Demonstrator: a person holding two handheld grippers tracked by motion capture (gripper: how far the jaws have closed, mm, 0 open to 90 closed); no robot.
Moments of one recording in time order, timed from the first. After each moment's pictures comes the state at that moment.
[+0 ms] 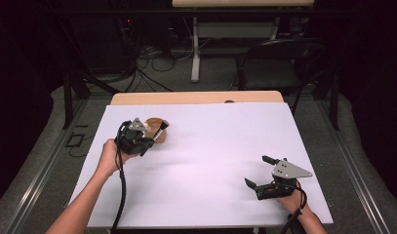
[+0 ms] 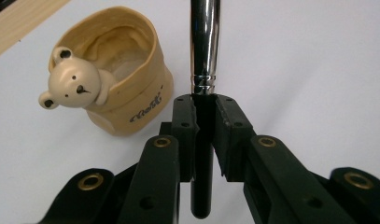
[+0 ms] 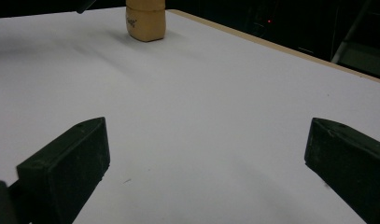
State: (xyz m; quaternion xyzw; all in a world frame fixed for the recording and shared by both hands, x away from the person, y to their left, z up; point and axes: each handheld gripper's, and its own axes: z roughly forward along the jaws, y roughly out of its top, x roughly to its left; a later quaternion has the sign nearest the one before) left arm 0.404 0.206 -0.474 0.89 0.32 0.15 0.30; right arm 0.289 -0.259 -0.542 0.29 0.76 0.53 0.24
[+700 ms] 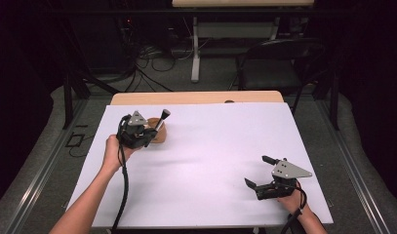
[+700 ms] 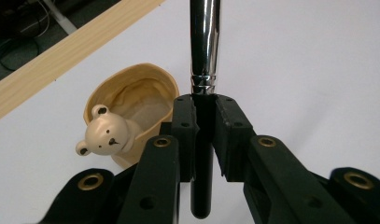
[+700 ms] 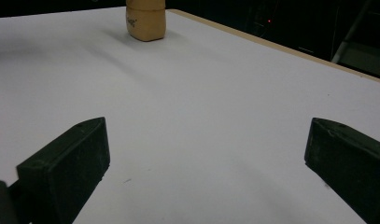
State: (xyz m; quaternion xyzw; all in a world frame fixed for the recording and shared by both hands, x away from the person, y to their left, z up) left arm 0.410 0.199 -0.463 0.85 0.33 0.20 0.35; right arm 0.289 -0.259 -0.542 0.29 0.76 0.52 0.24
